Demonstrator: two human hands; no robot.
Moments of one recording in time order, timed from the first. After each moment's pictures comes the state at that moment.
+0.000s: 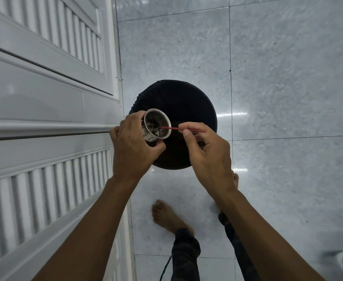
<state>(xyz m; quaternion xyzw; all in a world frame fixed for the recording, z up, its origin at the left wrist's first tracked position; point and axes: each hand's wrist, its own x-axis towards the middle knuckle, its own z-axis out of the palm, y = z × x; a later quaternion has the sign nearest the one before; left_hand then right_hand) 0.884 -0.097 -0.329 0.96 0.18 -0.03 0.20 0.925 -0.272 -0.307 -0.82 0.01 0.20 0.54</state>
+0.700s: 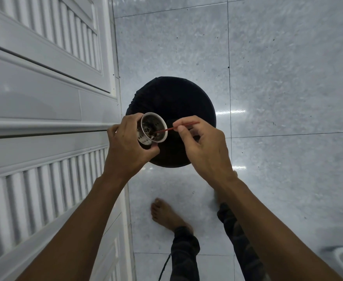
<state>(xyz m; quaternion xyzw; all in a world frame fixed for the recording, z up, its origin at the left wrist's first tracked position) 0.876 -0.080 -0.331 0.95 0.14 -0.08 0.26 0.937 -0.270 -0.312 -0.82 -0.02 0.24 0.52</state>
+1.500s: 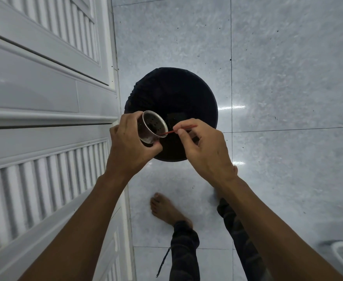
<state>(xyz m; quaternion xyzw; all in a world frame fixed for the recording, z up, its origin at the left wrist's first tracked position) 0.863 -0.084 -0.343 0.94 0.17 -0.10 0.27 0.921 -0.275 -0.330 -0.84 -0.05 0.25 0.48</state>
